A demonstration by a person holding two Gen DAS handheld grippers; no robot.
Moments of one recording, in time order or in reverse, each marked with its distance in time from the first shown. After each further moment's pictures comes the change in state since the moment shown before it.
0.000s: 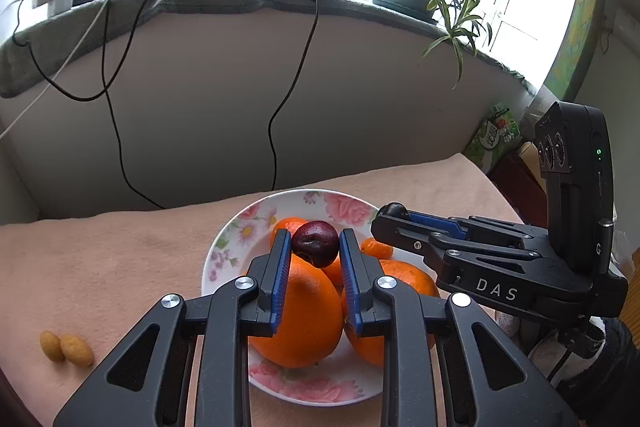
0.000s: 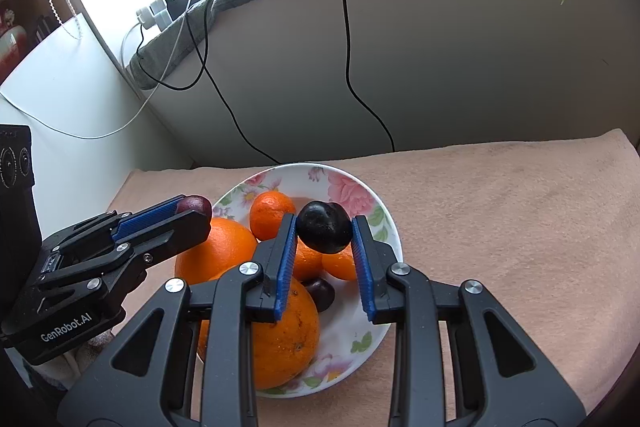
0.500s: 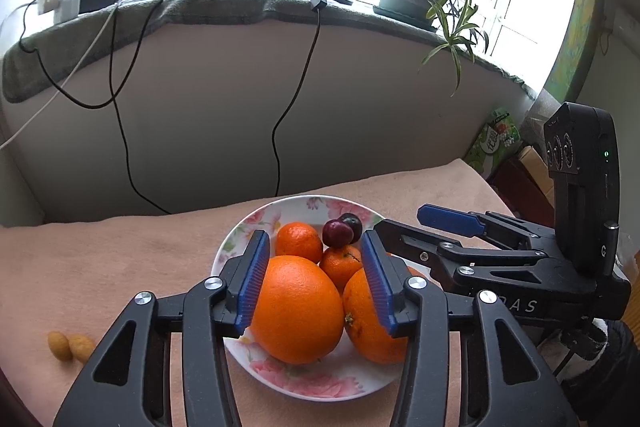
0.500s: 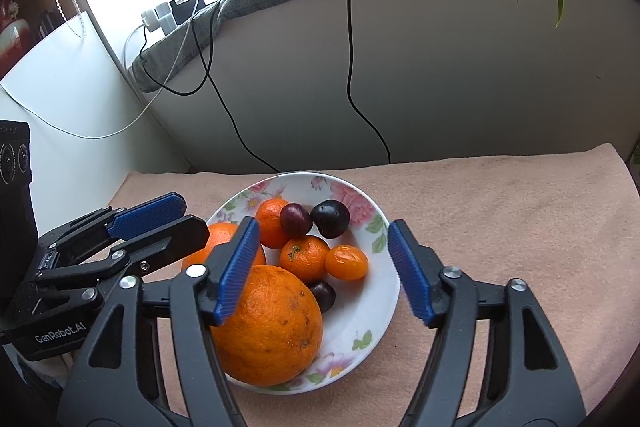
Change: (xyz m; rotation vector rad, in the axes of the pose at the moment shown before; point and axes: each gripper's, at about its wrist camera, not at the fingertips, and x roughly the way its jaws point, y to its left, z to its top) left arm -0.008 -0.001 0.001 0.002 -0.024 0.013; right arm -0.010 0.004 0.001 -0.020 -0.044 -0.031
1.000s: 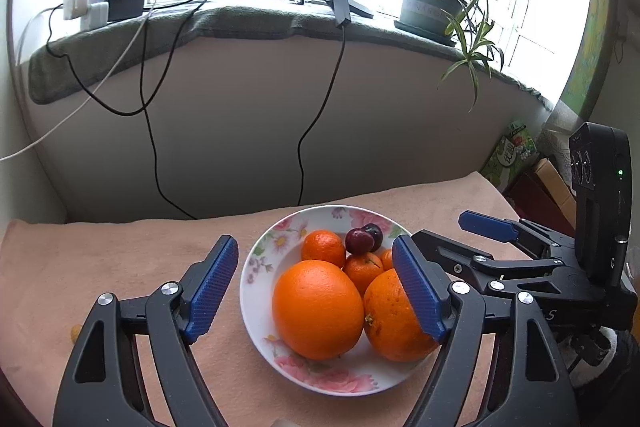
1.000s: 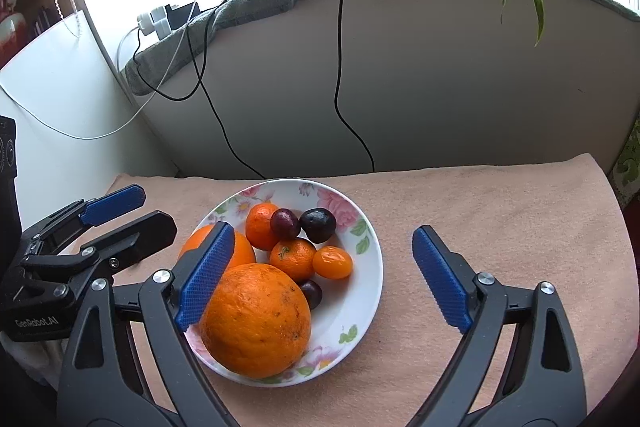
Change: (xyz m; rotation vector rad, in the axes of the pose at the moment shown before) left arm -0.015 0.007 0.003 -0.026 -0.036 0.078; right arm -0.013 0.001 0.000 -0.019 -0.025 -0.060
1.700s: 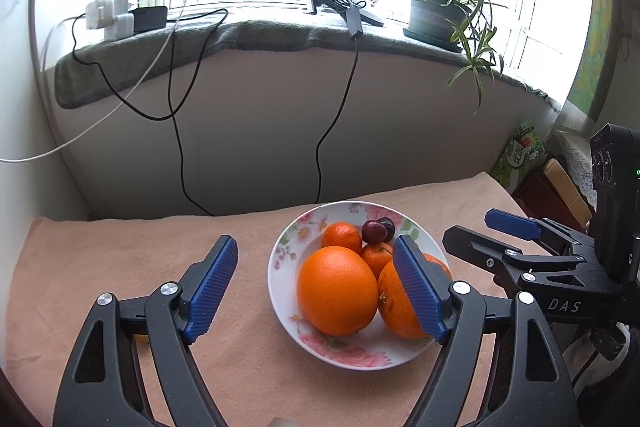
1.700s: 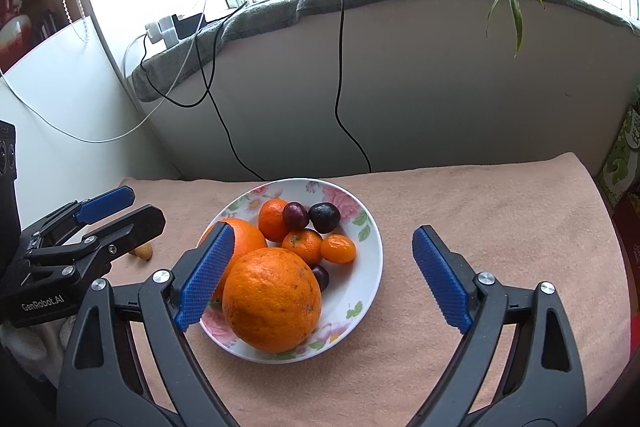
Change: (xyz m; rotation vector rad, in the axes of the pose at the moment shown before) left arm -0.029 0.005 -0.009 0.006 -0.026 0.053; right arm -0.028 0.012 -0.009 -0.005 -0.039 -0.015
